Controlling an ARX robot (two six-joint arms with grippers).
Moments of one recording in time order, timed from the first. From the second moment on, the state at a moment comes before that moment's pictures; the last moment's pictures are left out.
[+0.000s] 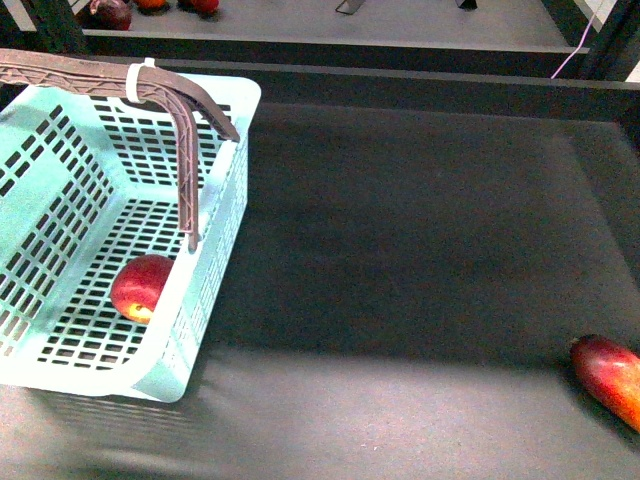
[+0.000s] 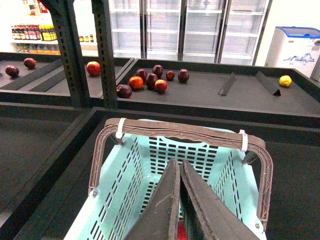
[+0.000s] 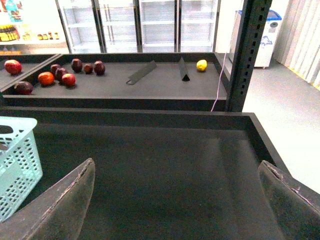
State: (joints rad) left arm 0.00 0.25 0.01 0.25 0.00 -0.01; right arm 0.00 0.00 0.02 0.00 0.00 0.00
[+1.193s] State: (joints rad) left arm 0.00 0.01 0.02 0.00 0.00 -0.01; right arm 0.00 0.00 0.02 0.00 0.00 0.00
